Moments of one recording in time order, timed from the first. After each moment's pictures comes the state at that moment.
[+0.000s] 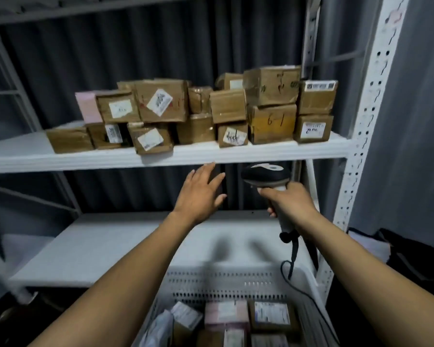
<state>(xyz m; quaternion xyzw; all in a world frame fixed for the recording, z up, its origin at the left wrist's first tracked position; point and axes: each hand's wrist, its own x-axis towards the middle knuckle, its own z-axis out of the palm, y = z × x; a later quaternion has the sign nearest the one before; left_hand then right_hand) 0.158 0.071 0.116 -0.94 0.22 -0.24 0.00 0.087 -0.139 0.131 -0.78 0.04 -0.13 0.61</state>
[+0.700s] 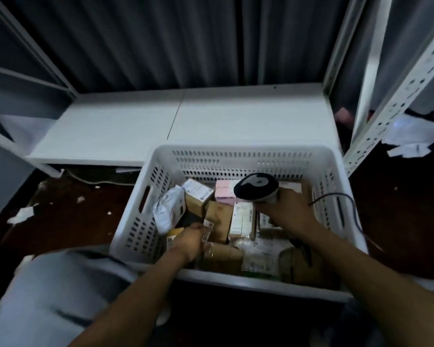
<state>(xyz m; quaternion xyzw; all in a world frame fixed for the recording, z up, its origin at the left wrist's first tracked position) 0.015 0.143 -0.253 -0.95 0.04 0.29 -0.13 0.027 -0.111 -0.133 -0.90 0.03 0.14 0.41</state>
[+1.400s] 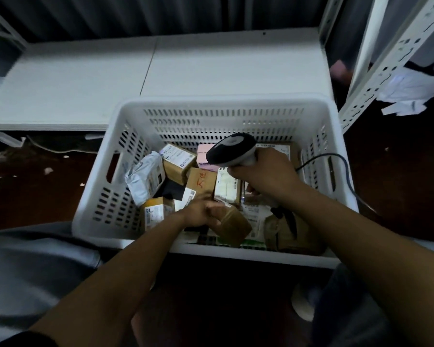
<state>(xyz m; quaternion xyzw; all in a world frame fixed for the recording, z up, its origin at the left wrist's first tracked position) 0.036 0.095 -0.321 -0.87 0.07 0.41 -0.26 0.027 -0.105 -0.131 -0.89 0.00 0.17 0.42</state>
